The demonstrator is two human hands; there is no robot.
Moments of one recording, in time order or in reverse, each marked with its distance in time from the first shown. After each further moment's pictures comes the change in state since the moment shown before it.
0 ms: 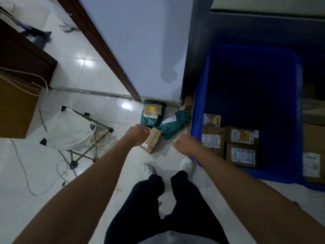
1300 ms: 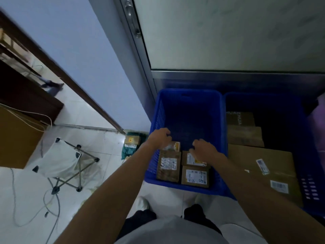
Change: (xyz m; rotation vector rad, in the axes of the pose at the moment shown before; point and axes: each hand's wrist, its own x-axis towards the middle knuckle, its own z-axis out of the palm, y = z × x) left_hand -0.098 0.354 0.068 0.059 0.152 0.233; right_hand -0.142 0.284 -0.177 -0.084 0.231 -0.123
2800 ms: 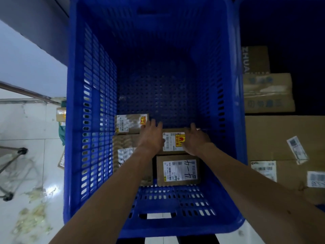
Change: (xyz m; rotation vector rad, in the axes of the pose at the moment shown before) left_hand 0.273 -0.064 0.302 0.451 -0.119 0.173; right_hand 0.238 0.176 0.190 -0.186 -0.219 0.313
